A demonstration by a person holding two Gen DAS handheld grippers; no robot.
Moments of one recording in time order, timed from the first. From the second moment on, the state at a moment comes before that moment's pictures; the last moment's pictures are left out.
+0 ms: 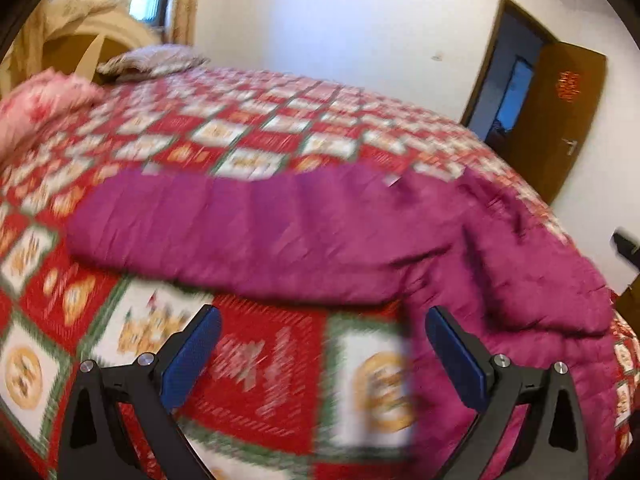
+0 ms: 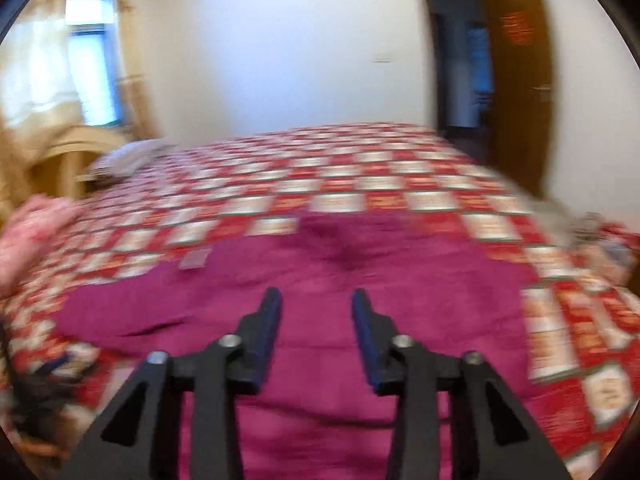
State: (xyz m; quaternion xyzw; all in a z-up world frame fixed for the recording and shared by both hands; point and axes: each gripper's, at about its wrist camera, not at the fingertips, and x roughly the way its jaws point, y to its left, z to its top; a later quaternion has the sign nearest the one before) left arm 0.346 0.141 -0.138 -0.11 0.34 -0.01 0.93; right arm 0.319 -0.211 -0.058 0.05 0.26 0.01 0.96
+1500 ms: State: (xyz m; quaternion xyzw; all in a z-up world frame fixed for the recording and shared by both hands) left arm 0.371 0.275 -0.122 -0.18 0.31 0.30 0.89; right arm 0.353 -0.309 -0.159 0.09 0.34 -0.07 0.93
